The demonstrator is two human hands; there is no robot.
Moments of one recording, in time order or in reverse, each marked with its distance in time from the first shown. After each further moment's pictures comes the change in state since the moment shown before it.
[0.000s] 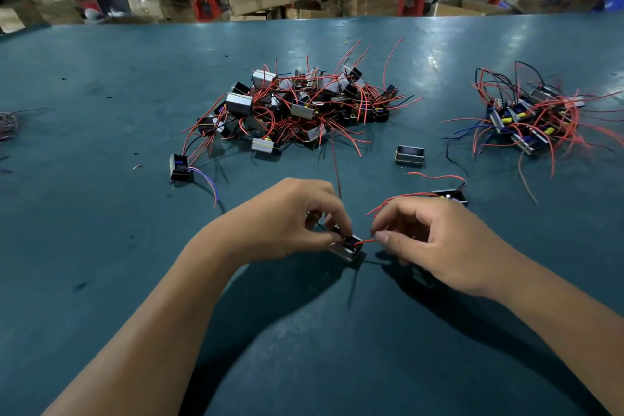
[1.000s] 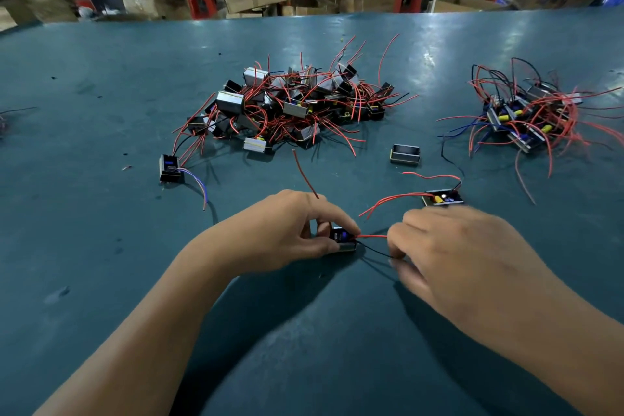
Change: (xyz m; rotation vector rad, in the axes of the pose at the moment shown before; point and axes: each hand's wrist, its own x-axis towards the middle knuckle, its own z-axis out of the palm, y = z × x) left_hand 0.001 -0.002 0.008 -0.019 -0.090 -0.144; right_hand -0.026 -0.045 -0.003 -0.936 0.069 -0.235
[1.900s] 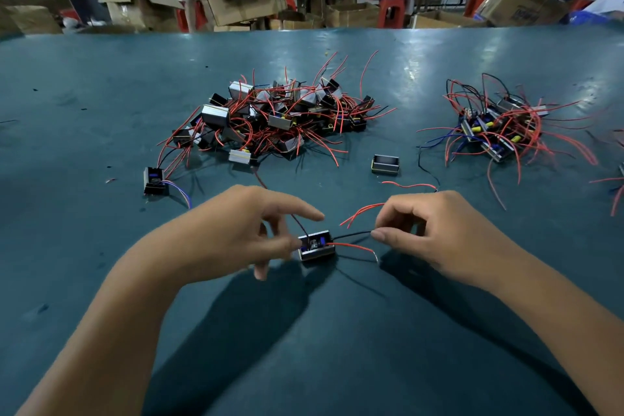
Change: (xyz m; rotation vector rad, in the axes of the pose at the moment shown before) left_hand -0.023 0.004 -0.024 -0.133 0.020 0.007; right_hand 0.009 0.058 0.030 0.742 0.019 0.172
